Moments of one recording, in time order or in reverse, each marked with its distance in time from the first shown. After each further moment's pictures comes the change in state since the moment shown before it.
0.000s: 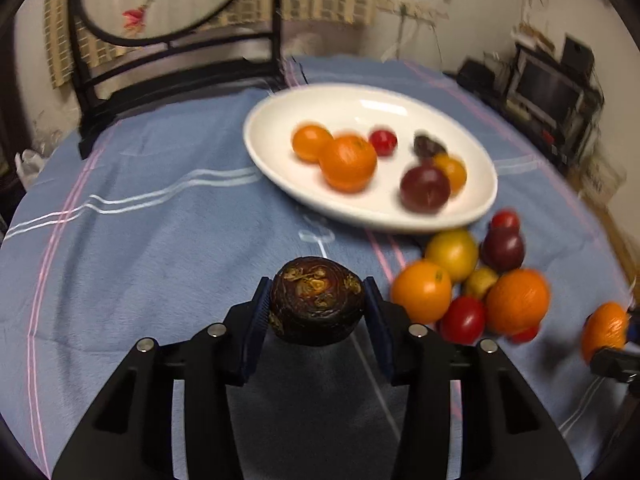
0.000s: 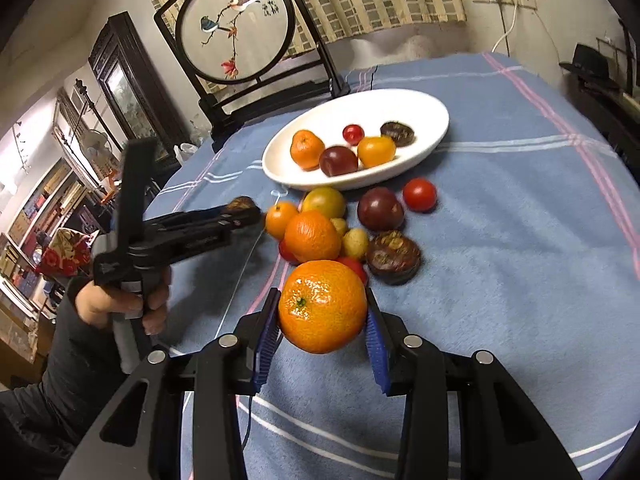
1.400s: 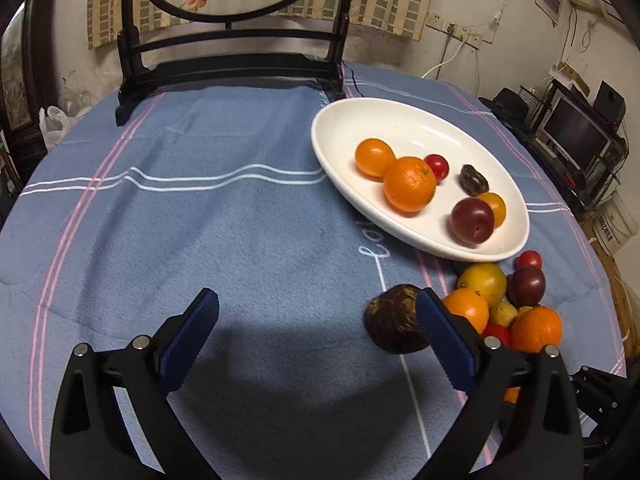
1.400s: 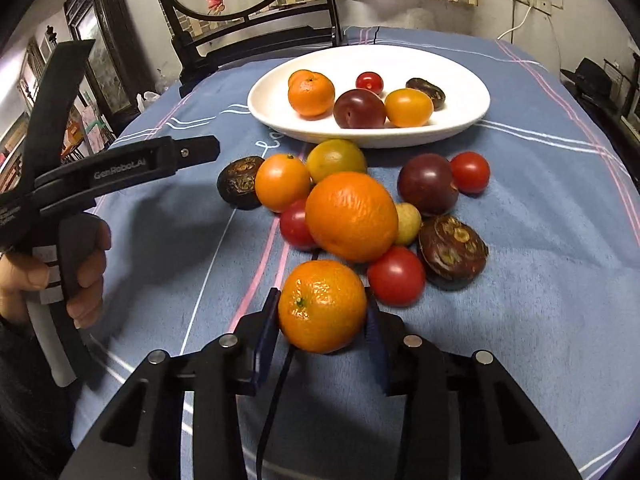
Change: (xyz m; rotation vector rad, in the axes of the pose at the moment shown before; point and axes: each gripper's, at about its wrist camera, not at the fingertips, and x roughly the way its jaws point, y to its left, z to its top) left arm 0.000 0.033 0.003 -0.130 0.024 0.042; right arm 0.068 0.039 0.000 -0.065 0.157 -0.168
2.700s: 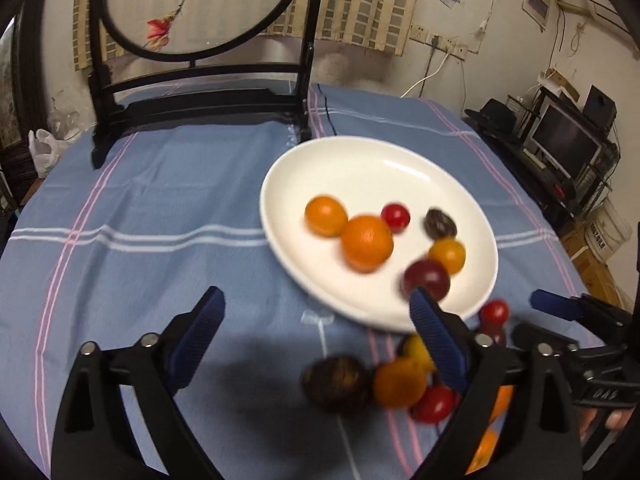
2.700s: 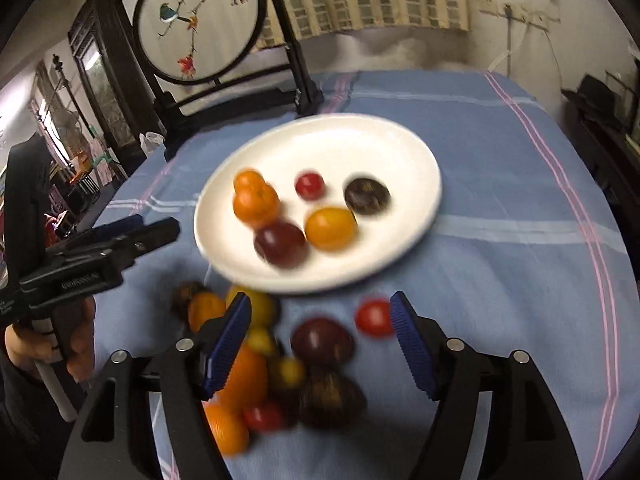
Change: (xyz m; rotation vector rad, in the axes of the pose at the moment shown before) left arm -0.005 -0.037 0.040 0.026 -0.053 -0.011; right arm -0.016 -0.077 0.078 0.016 -0.093 0.050
